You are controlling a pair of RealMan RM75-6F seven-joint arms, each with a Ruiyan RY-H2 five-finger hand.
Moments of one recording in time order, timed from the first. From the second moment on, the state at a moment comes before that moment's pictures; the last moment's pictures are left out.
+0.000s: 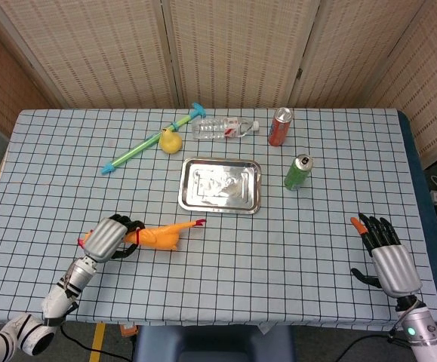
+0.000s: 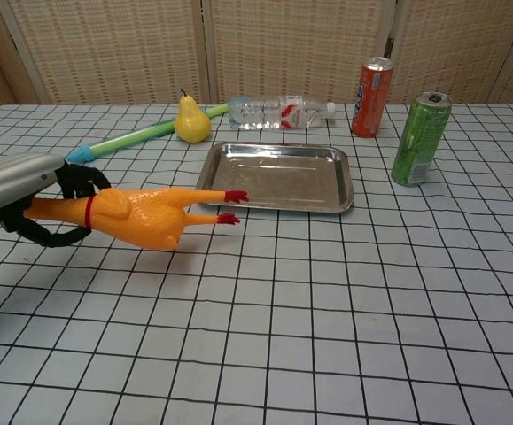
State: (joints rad) left arm -0.55 -1.54 -0.04 -1.19 1.61 1.19 -0.16; right arm 0.14 -1.22 0.00 -1.54 -1.60 1.41 -0.01
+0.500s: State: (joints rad) left arm -0.57 -1.52 -0.01 -1.40 1.64 1.17 -0.24; right arm 0.39 -1.11 0.04 -1.83 -1.62 1.07 0.09
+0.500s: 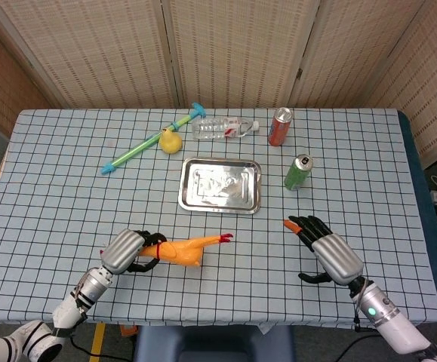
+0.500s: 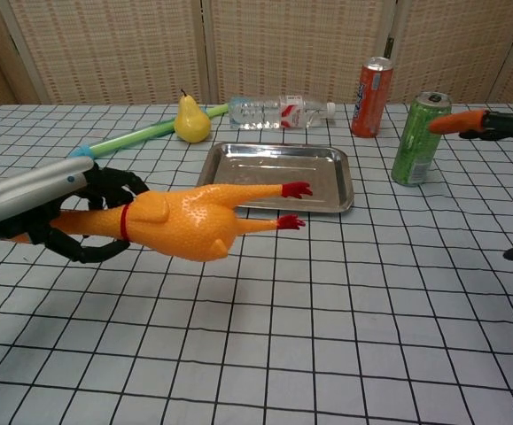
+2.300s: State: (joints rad) left arm -0.66 -1.57 -0.07 -1.57 1.57 1.12 -0.06; right arm 0.77 -1.21 0.13 -1.96 -1.22 0.68 0.17
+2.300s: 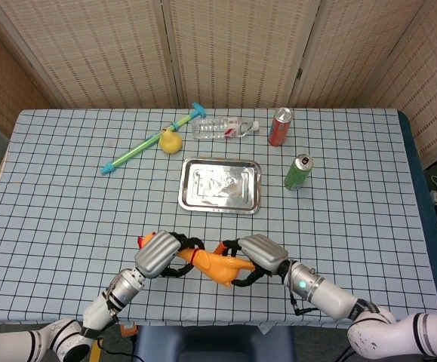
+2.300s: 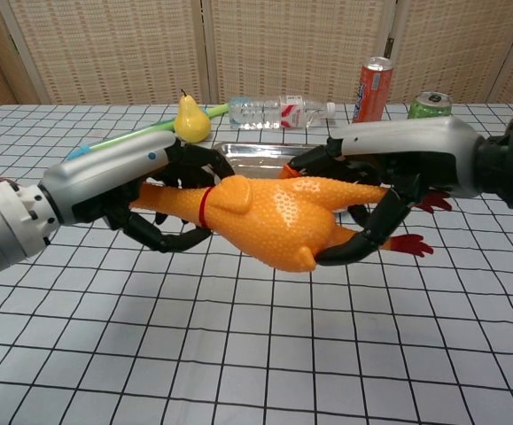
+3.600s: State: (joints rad) left arm -0.69 -1.60 -0.09 -1.60 1.54 1.10 -0.04; right arm 0.76 -1.27 0.12 -1.91 -1.28 0.70 0.32
